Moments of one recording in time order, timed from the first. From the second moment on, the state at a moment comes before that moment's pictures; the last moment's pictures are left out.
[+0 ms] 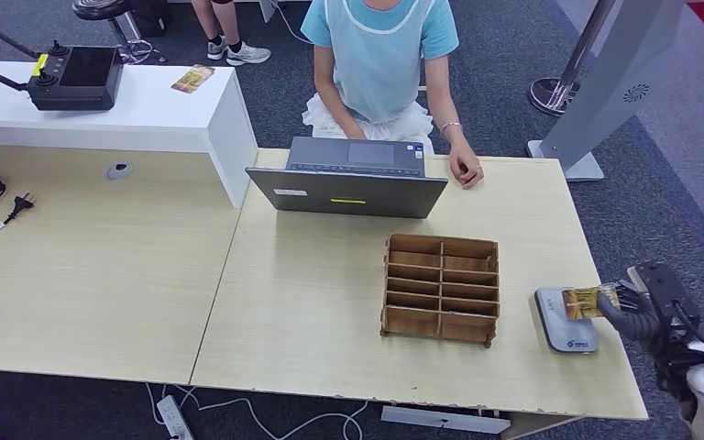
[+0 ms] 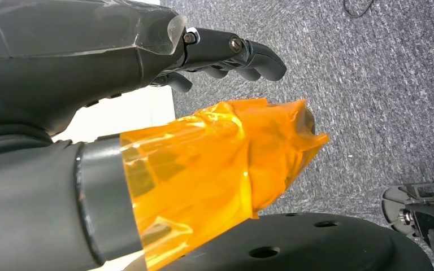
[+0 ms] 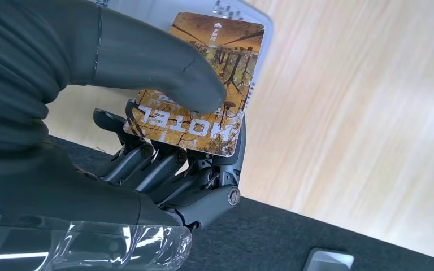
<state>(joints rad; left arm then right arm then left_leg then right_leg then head) -0.08 -0.21 1.02 -0.23 -1.41 0.27 0.13 -0.22 -0.52 -0.01 -1.06 0.01 0.27 -0.07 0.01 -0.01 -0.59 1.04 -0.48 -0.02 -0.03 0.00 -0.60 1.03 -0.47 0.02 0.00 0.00</state>
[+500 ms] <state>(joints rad) -0.08 -0.21 1.02 -0.23 -1.40 0.27 0.13 -0.29 -0.56 0.00 -1.22 -0.14 0.36 -0.07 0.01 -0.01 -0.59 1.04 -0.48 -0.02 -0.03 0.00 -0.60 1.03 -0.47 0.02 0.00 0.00</state>
